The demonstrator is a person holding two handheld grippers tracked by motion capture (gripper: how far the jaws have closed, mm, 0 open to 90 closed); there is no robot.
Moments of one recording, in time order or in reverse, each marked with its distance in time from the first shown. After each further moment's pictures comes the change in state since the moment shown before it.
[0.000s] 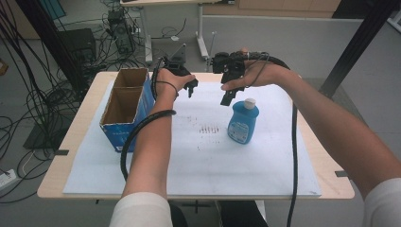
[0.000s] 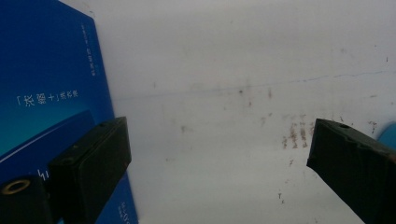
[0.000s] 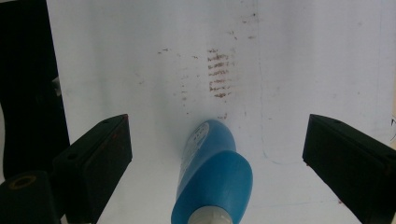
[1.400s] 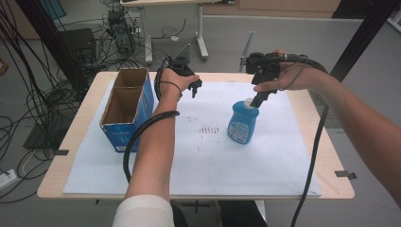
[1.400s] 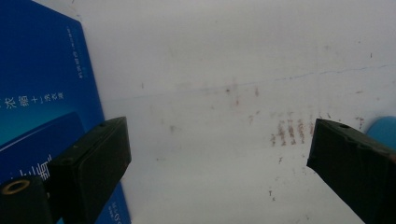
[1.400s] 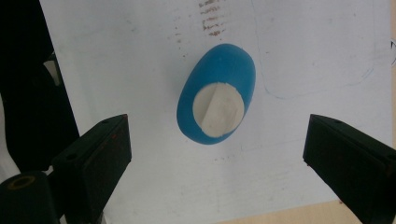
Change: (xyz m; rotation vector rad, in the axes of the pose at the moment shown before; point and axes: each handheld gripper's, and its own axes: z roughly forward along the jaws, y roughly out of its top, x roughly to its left) left arm -0.015 -0.001 -0.003 -0.008 -0.004 0.024; right arm 0.008 -0.081 -0.025 0.021 -0.041 0.109
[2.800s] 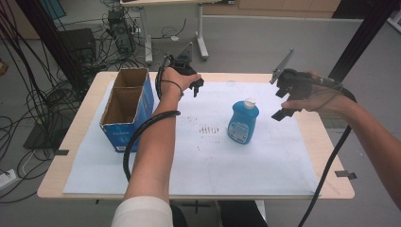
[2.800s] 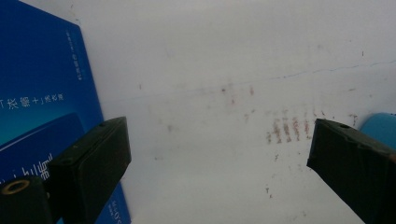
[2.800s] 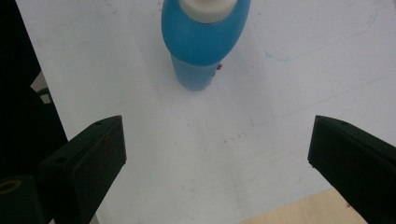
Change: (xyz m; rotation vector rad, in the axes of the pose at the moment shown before) left arm -0.002 -0.002 -0.005 -0.004 0.003 0.016; right arm 0.010 -0.089 0.027 -0.158 -0.036 0.156
